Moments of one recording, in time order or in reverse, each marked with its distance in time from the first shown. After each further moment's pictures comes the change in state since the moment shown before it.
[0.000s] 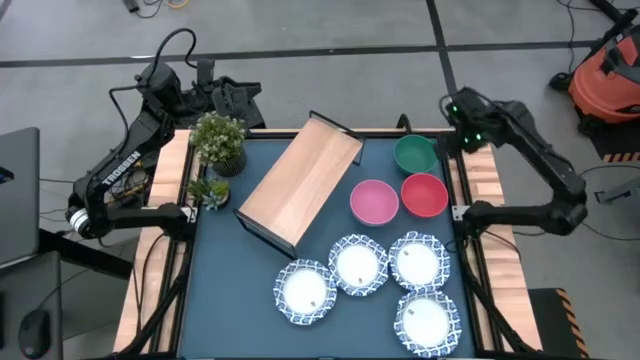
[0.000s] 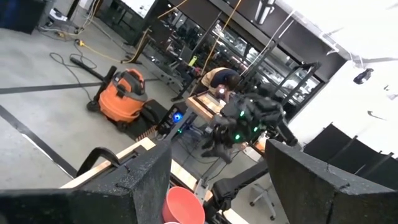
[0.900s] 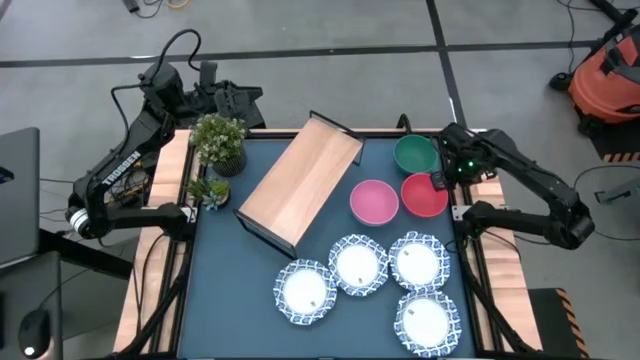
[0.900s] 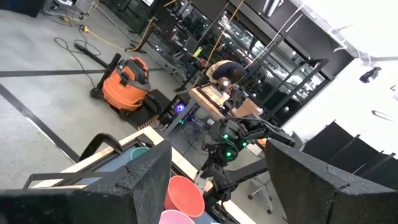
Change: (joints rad) left arm 0.000 0.000 0.000 -0.058 0.003 -0.005; right arm 0.001 -0.129 -0.393 0.066 -0.159 0.130
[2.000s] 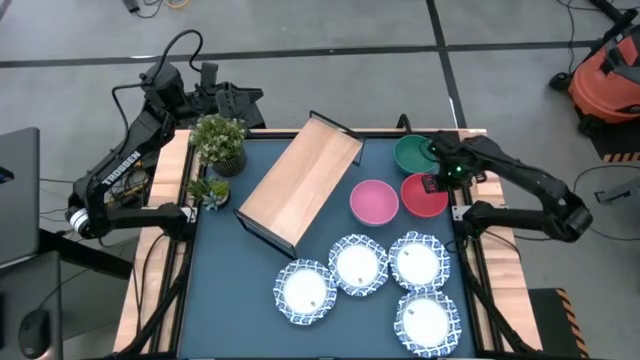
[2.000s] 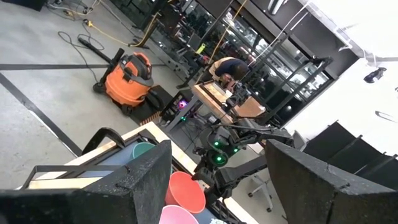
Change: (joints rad) left arm 0.000 0.000 0.000 -0.024 -0.004 -0.001; right arm 0.037 0.068 -0.130 0.178 0.046 0.108
